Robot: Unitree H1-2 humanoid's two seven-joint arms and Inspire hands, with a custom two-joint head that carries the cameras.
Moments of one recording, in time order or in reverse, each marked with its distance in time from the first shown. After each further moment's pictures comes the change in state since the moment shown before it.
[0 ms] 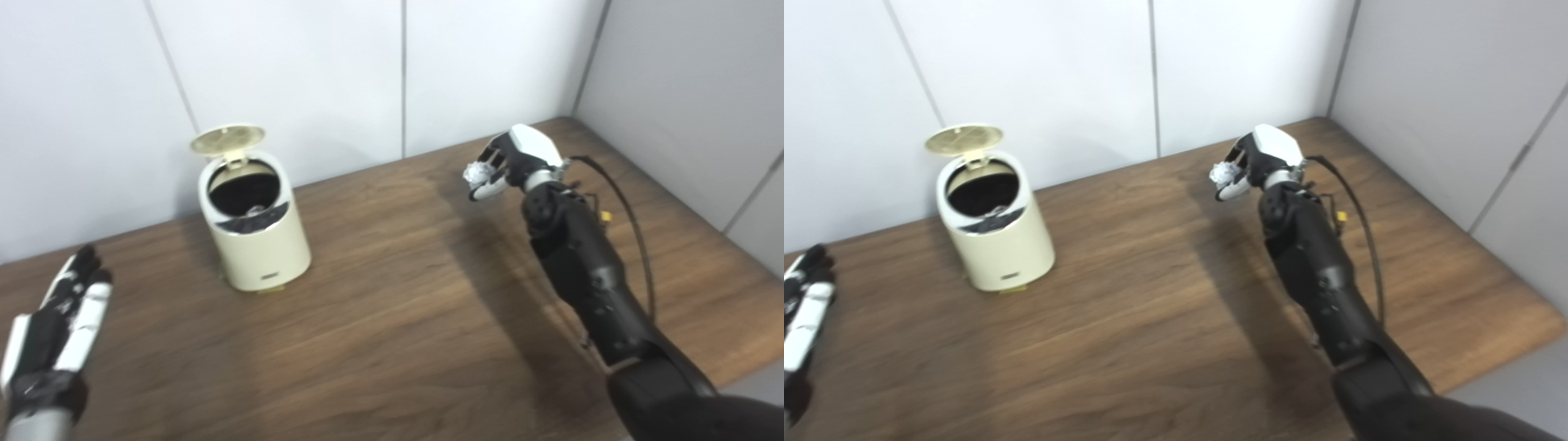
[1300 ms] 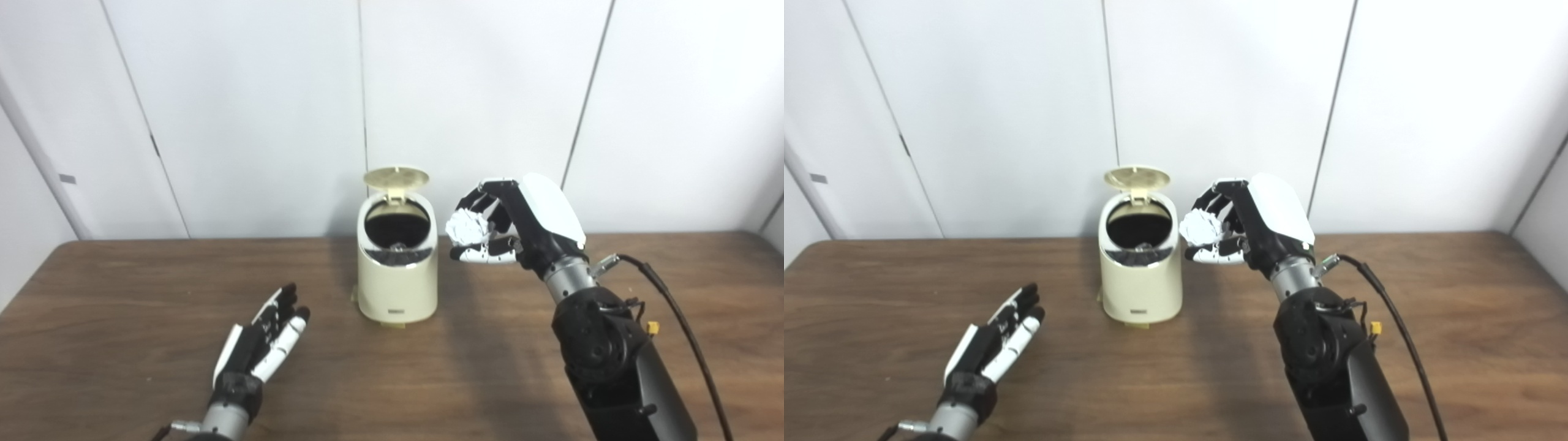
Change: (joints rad) left arm 0.078 -0.087 -0.053 0.193 0.064 -0.191 0.010; right arm -0.048 0.231 0.260 -0.369 0.011 -0.049 -0.017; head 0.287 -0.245
